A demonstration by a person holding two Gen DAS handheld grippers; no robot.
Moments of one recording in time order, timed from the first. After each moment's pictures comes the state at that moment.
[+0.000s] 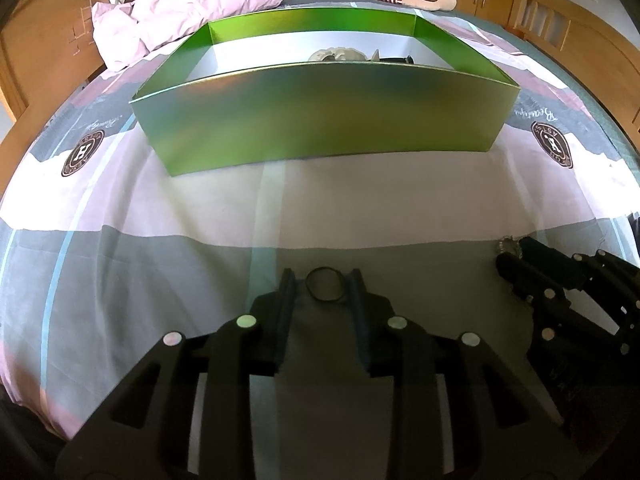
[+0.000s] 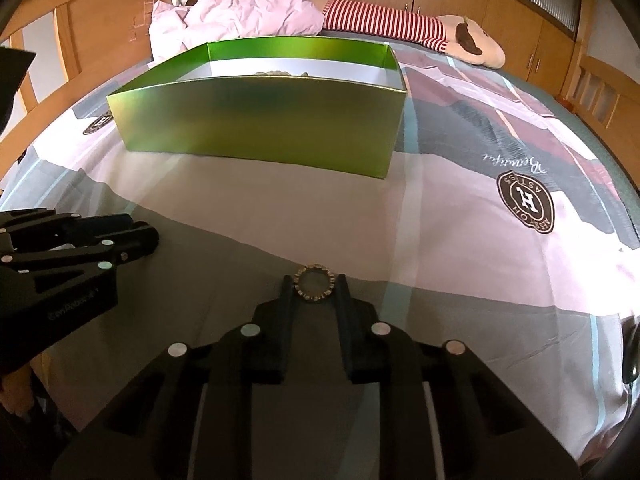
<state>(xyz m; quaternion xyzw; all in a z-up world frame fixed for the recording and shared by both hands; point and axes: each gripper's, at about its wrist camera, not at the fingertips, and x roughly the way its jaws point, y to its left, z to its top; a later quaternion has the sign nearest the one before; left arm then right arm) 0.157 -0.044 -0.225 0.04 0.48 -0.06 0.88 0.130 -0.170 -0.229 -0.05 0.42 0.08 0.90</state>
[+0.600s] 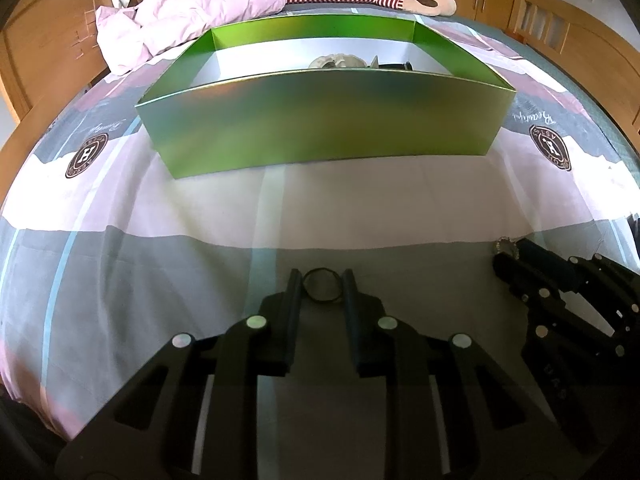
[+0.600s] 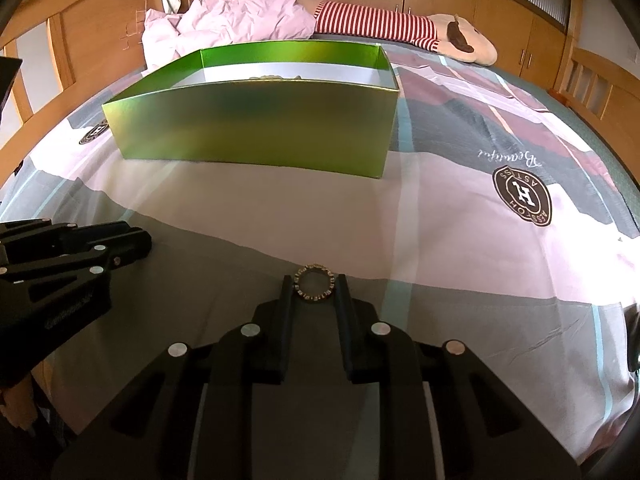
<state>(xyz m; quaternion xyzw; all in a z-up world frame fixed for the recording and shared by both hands) 0.152 -0.045 -0.222 0.03 0.47 -0.06 0.88 0.130 -0.171 -0.230 -0.03 0.41 0.07 0.91</state>
